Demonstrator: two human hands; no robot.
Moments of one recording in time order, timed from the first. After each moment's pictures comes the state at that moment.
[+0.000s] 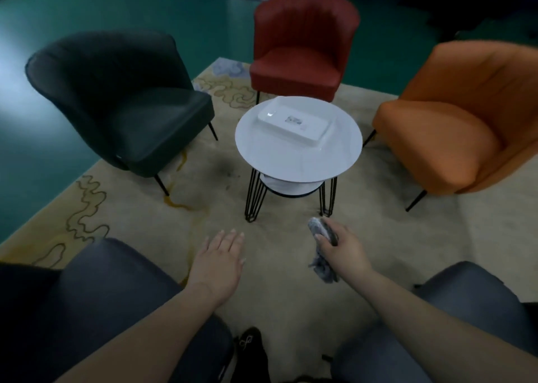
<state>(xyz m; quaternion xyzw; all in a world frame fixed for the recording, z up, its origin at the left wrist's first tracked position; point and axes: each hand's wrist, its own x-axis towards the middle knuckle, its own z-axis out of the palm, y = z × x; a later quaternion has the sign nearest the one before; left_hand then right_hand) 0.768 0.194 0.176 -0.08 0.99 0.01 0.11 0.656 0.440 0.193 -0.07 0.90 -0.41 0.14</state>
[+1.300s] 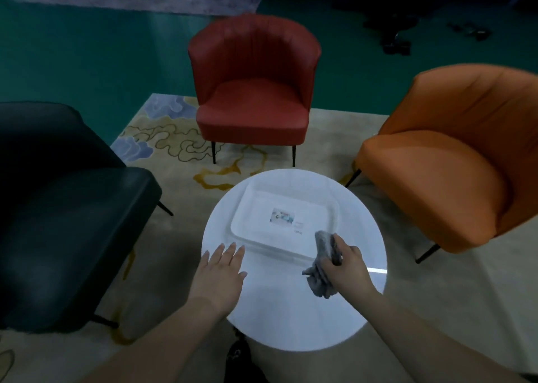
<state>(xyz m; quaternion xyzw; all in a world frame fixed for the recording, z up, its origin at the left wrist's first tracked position) 0.226 0.002 0.152 0.04 0.99 0.01 0.15 0.192 0.277 0.169 0.05 0.90 -0.42 0.10</state>
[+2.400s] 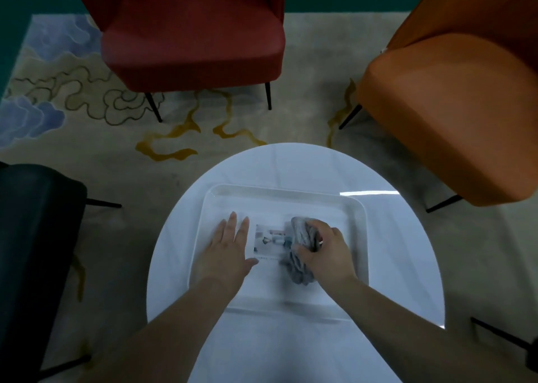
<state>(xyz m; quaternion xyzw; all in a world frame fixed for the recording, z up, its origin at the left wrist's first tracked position) -0.030 0.024 -0.033 0.10 0.96 0.05 0.25 -0.009 0.238 -0.013 0.21 0.86 -0.43 0.15</state>
